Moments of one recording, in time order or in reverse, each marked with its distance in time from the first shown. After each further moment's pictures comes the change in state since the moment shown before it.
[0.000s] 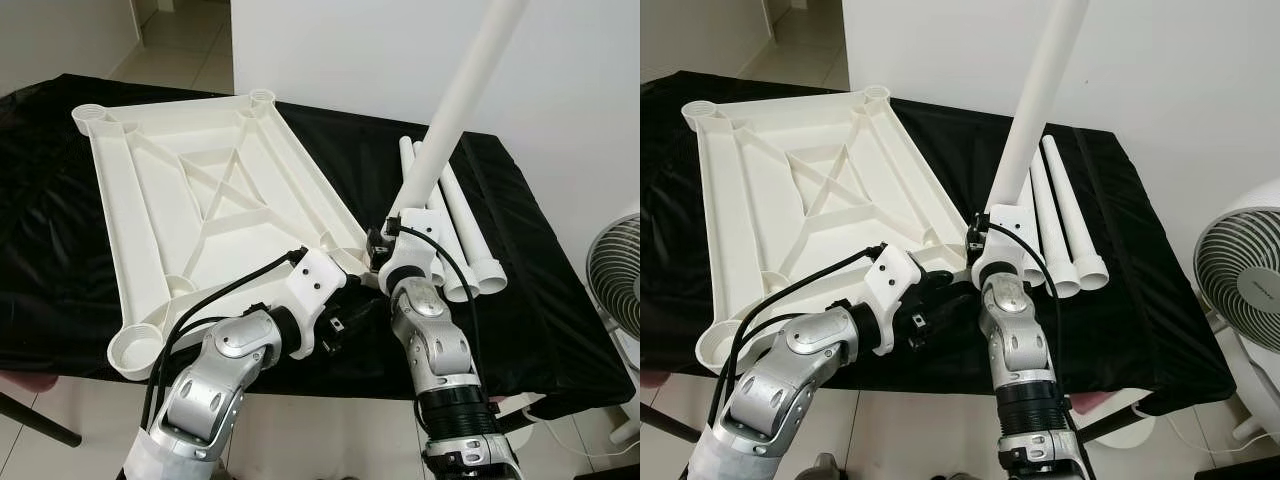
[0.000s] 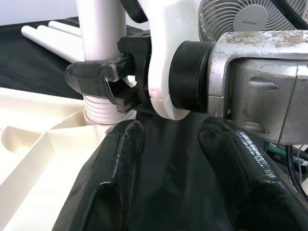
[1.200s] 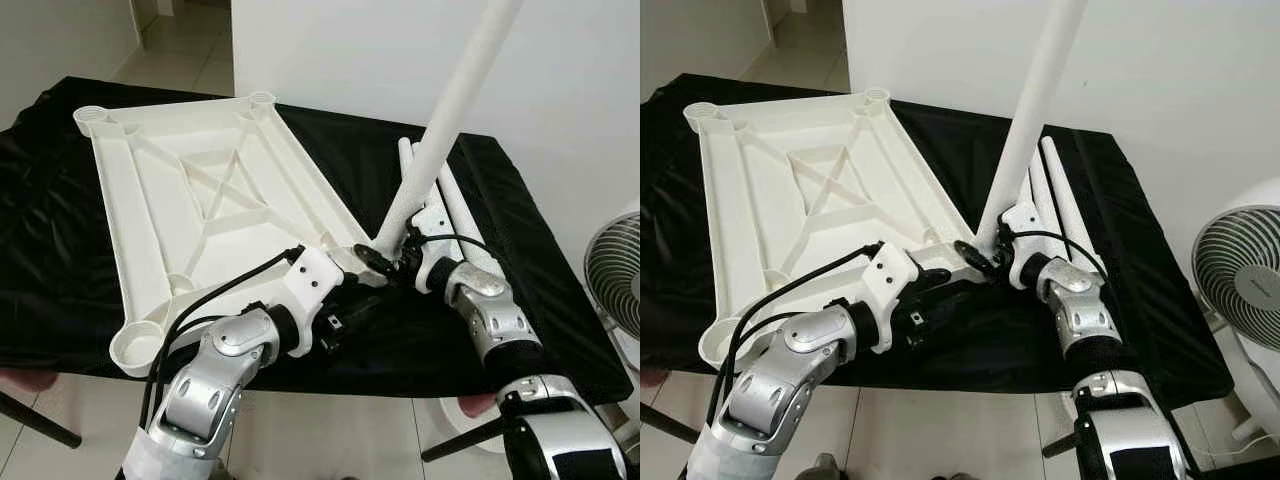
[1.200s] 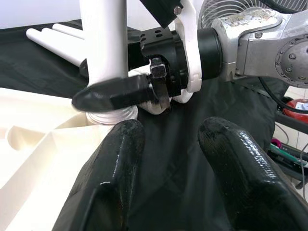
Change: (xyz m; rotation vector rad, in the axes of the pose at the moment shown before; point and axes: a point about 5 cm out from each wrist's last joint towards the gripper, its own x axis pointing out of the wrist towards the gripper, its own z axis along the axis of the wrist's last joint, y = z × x) left arm -0.001 0.002 0.001 -0.002 -0.003 0.011; right arm 0.032 -0.043 -0.005 -0.257 0.005 0.751
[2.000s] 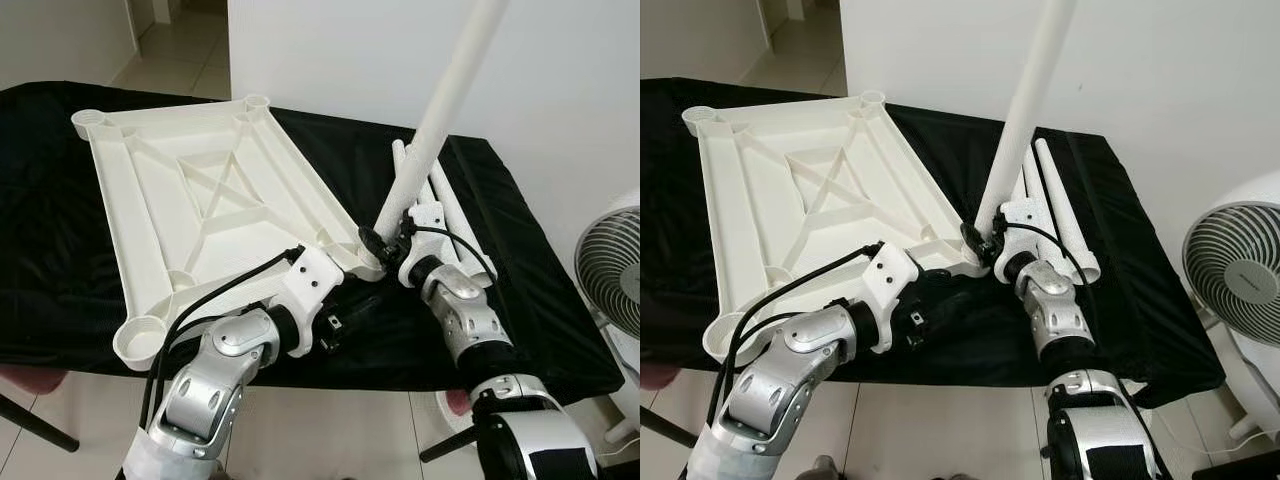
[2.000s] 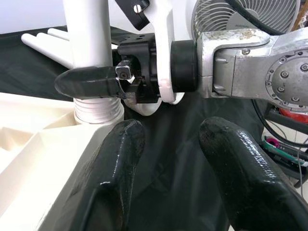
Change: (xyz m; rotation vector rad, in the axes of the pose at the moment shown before) left arm 0.000 0.000 0.000 -0.003 0.002 0.000; right arm 0.018 0.009 -0.004 0.195 -0.046 -0.337
